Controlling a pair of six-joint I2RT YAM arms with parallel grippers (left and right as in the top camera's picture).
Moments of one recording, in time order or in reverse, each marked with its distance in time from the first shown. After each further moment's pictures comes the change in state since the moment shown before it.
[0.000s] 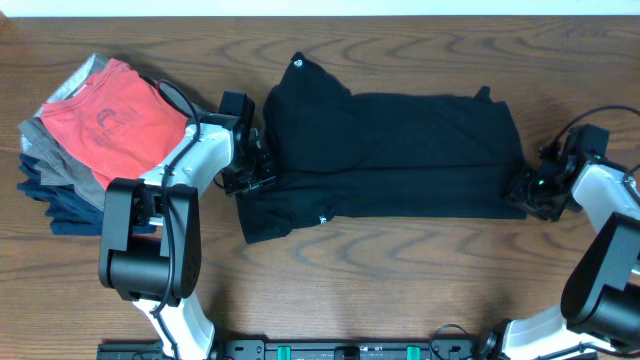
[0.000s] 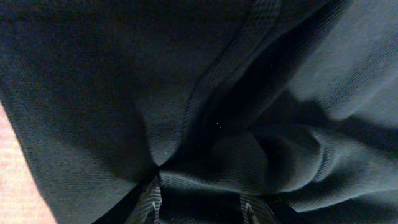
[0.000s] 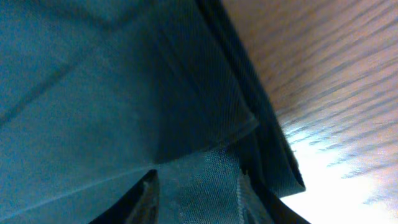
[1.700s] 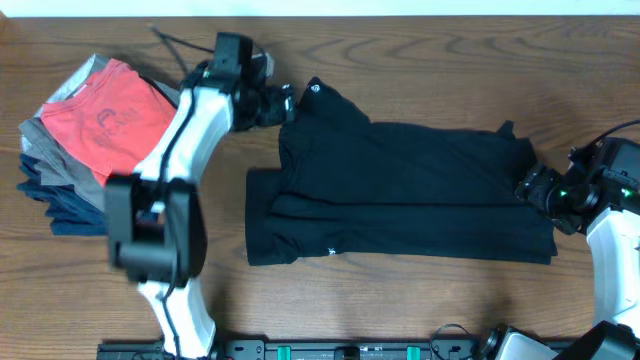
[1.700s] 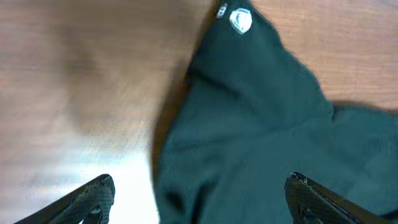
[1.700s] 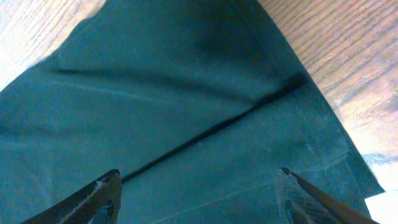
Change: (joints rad) left arm -0.001 0.120 0.396 0.127 0.076 0.157; right arm -0.040 -0.398 -0.071 -0.089 -0.040 0.097
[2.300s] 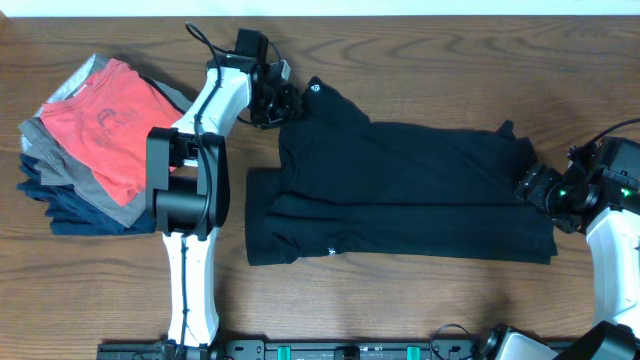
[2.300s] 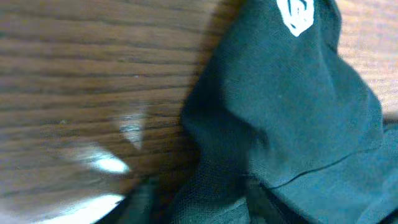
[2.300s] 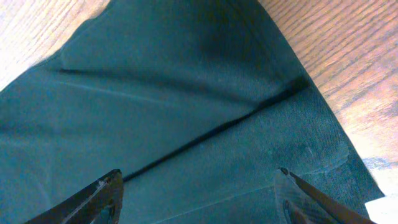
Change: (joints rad) left arm -0.005 0.322 0.255 -0.111 0.124 -0.002; right arm 0.002 0.000 0.000 0.006 -0.002 -0.011
